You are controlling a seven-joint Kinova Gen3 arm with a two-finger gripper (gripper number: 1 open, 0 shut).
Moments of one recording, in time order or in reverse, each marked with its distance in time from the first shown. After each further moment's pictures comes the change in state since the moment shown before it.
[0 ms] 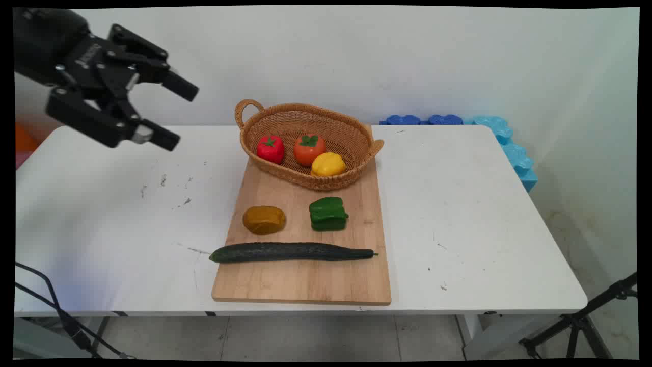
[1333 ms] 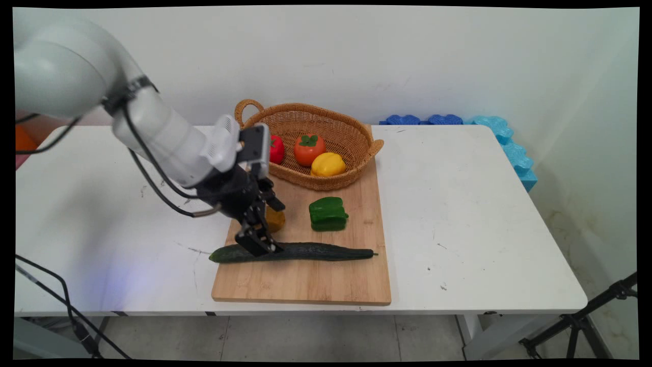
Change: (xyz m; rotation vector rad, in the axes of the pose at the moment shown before) arm -0.061 -0.021 0.259 0.033 -0.344 -0.008
